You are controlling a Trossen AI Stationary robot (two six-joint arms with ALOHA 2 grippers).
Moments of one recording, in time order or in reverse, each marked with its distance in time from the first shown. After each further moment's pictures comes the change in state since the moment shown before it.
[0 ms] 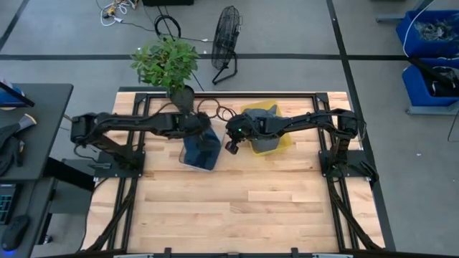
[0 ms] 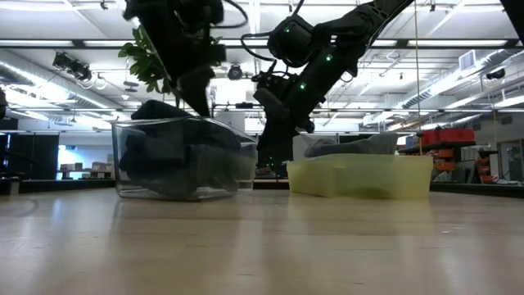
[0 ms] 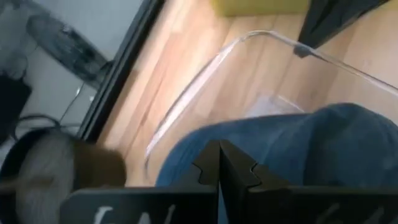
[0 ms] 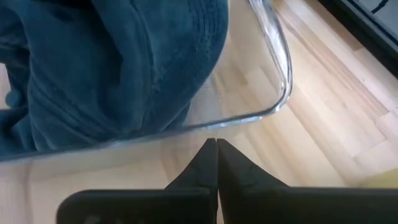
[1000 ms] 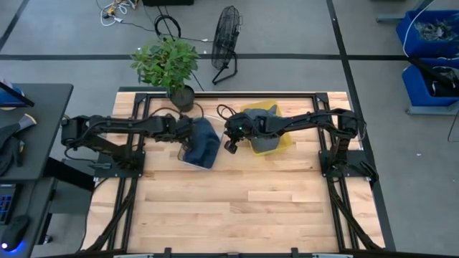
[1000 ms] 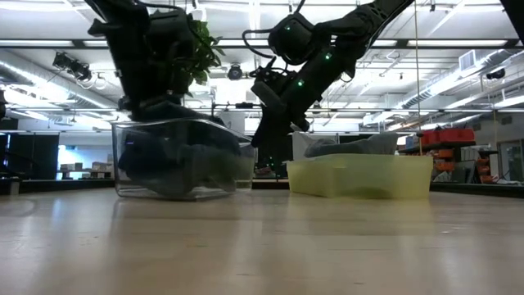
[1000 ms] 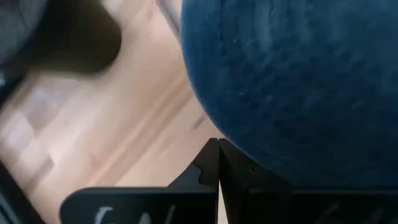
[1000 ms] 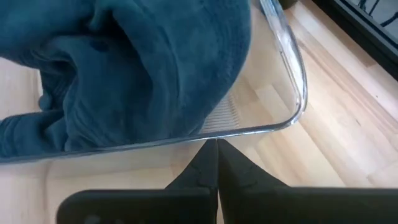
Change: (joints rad) left arm 0.046 -0.127 -0.230 -0.135 0.056 -0.358; right arm -0.001 -0.001 0.000 0.059 -0.055 -0.010
